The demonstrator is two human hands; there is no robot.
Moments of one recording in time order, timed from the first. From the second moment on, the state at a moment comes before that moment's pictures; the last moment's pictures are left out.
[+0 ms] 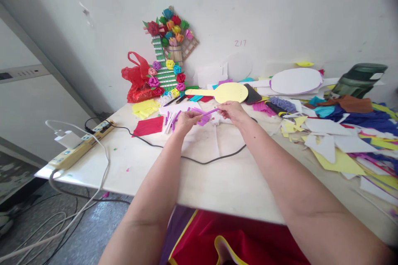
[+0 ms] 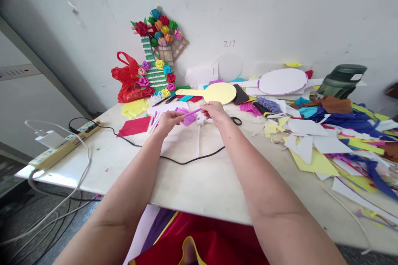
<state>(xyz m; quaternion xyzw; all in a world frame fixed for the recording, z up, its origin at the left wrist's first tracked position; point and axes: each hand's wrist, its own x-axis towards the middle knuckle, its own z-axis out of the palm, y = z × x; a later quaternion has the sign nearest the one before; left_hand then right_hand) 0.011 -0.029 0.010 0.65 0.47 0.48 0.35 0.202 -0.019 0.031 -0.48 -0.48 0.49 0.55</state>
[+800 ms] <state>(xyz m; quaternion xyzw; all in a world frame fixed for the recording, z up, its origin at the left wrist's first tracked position) -0.037 0.005 -0.004 0.48 0.79 0.37 0.04 0.193 -0.029 0.034 -0.53 -0.57 0.45 0.44</state>
